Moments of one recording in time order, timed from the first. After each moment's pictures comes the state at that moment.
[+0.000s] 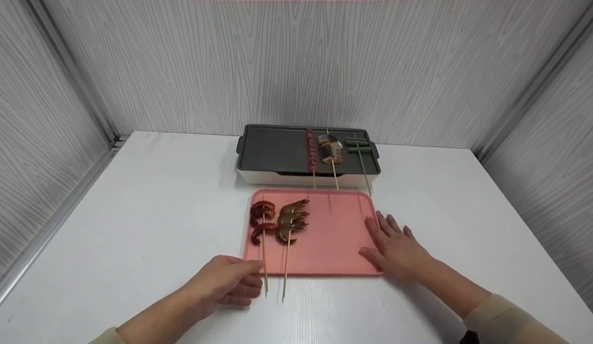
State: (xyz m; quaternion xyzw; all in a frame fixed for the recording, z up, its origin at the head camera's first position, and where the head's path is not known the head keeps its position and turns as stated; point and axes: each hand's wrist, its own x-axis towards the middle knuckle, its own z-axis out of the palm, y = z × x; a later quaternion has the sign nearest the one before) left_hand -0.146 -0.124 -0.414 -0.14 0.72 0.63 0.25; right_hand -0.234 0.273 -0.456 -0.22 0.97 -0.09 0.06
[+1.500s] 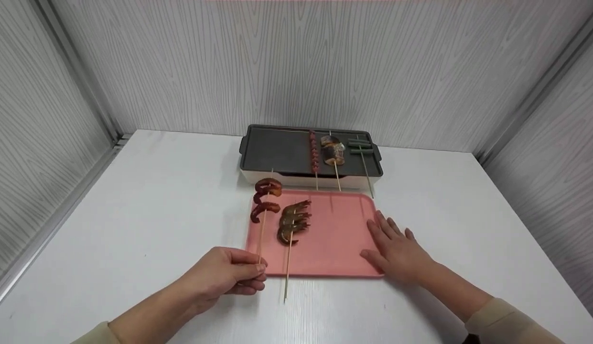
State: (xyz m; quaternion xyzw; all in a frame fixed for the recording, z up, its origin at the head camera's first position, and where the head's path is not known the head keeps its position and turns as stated) left_hand -0.149 -0.135 -0.398 -0.04 0.69 0.68 0.25; right_hand -0.236 0.274 -0.459 -0.22 0.97 -0.08 0.06
